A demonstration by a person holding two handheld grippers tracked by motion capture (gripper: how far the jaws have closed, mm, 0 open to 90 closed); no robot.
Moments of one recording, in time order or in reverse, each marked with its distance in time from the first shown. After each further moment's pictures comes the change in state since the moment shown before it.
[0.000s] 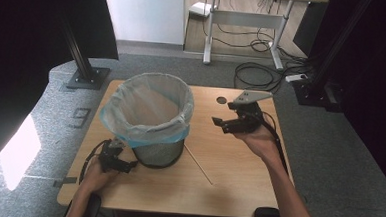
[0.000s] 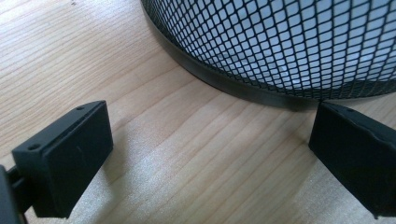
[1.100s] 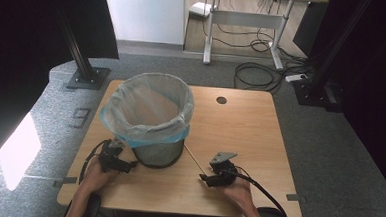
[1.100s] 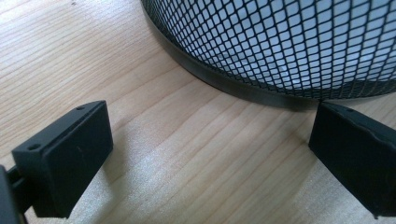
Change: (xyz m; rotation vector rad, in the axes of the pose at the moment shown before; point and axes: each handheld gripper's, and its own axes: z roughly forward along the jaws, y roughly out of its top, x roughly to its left) left arm 0.000 0.000 0.000 0.002 0.000 0.004; right arm 0.070 -0.175 0.097 0.262 0.098 0.014
